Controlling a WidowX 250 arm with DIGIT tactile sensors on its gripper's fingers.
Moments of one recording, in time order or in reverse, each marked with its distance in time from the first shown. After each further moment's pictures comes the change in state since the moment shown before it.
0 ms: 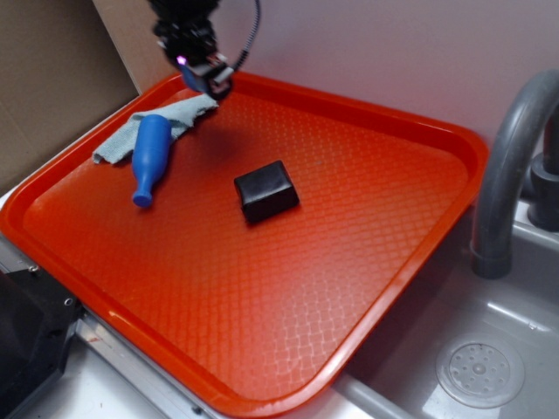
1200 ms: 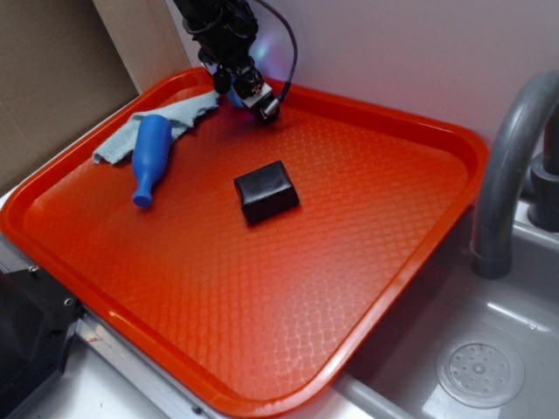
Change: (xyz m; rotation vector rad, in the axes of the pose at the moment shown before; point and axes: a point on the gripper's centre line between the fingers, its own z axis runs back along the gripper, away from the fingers) arm 0.060 0.059 -0.097 0.107 -0.213 0.007
